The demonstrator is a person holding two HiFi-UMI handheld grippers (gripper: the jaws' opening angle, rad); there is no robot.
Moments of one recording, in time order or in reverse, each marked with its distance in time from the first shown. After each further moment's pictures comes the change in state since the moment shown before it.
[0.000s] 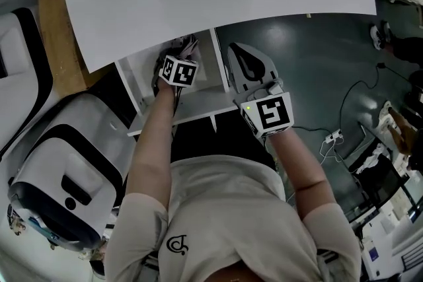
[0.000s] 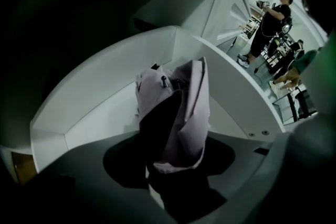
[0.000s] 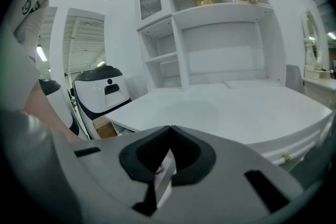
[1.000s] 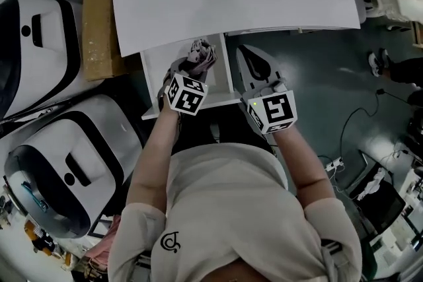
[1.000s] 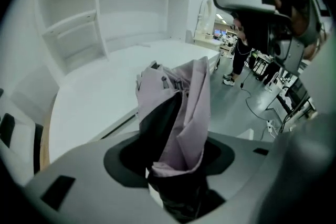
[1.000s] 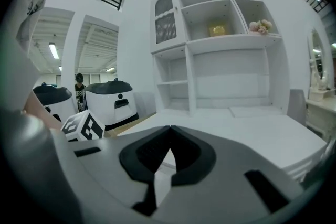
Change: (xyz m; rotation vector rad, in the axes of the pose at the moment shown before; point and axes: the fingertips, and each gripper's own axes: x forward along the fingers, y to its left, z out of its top) left arm -0.190 -0.040 0.042 0.120 -0.331 -0.003; right arm -0.059 0.030 0.087 -0.069 -0.142 0.033
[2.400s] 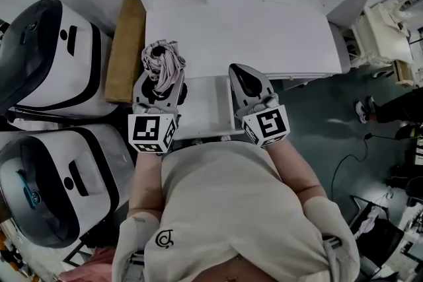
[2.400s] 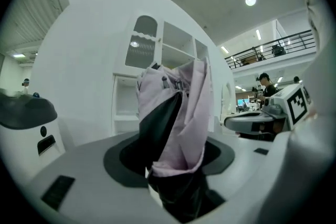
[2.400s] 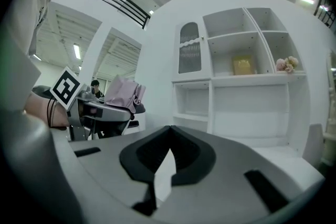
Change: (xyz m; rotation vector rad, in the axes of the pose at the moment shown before) left arm -0.283 0.098 0.120 -0.186 -0.907 0.281; right arm -0.001 0.069 0.129 -0.168 -0.242 0.118
